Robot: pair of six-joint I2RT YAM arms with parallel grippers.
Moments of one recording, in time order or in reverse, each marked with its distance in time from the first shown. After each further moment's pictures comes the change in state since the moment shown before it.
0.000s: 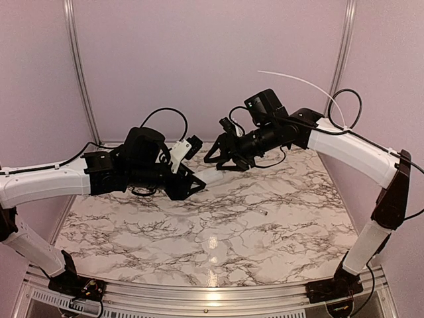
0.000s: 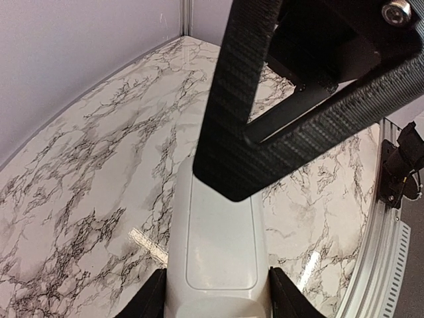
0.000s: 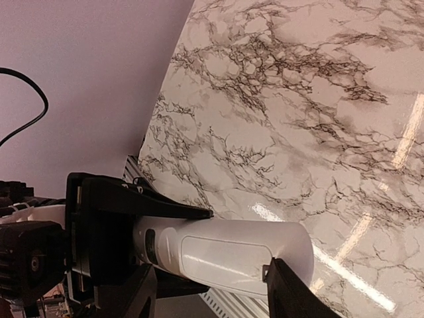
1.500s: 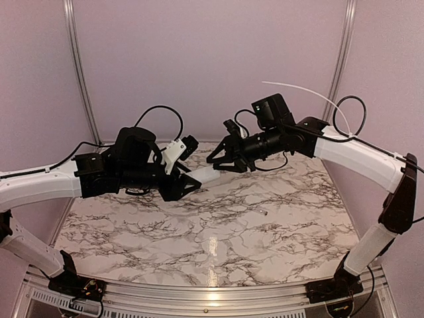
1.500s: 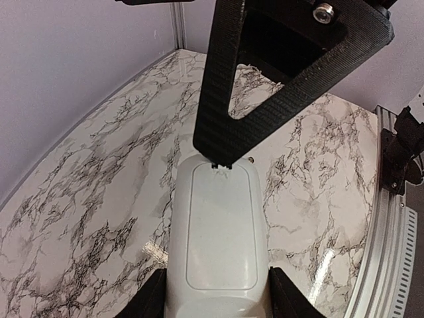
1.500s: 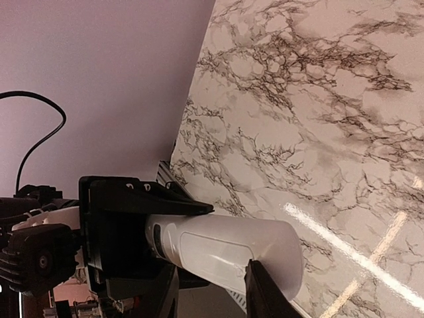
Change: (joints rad) left arm -0.002 -0.066 -0.037 0.011 -0.001 0.097; right arm -0.006 -0.073 -0.133 0.169 -0.068 0.143
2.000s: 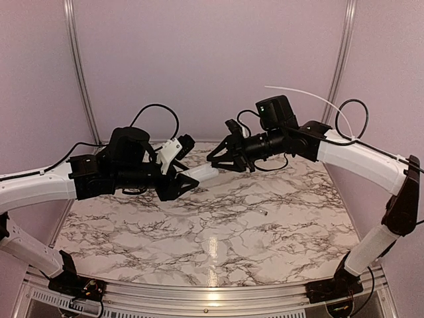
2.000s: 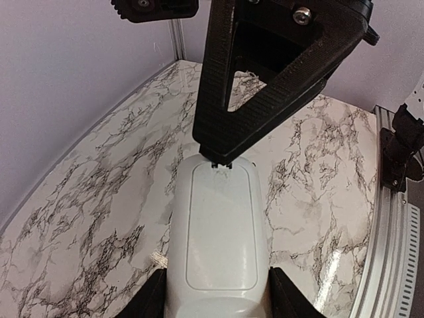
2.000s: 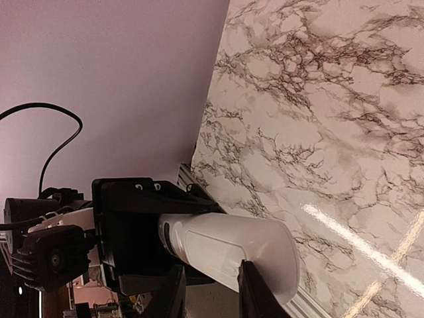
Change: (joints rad) left arm 0.001 -0.037 -0.030 0.023 0.004 0.043; right arm -0.002 -0.031 -0.063 0.098 -0.037 0.096
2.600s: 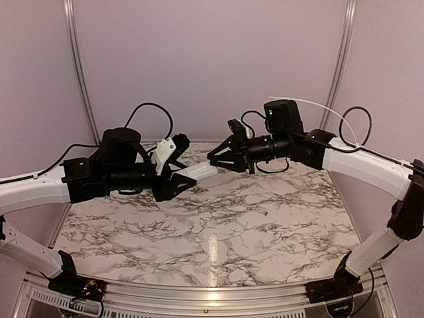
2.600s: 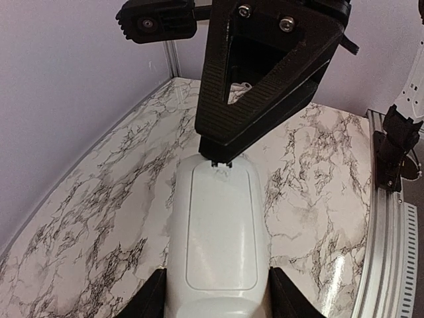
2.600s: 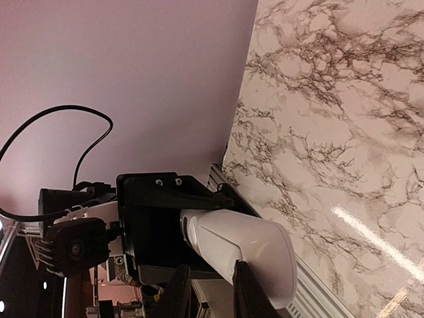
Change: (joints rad) left arm 0.000 -0.060 -0.049 0.052 0.022 0.045; right arm 0.000 -0.064 -0.118 0.191 -0.055 0.127
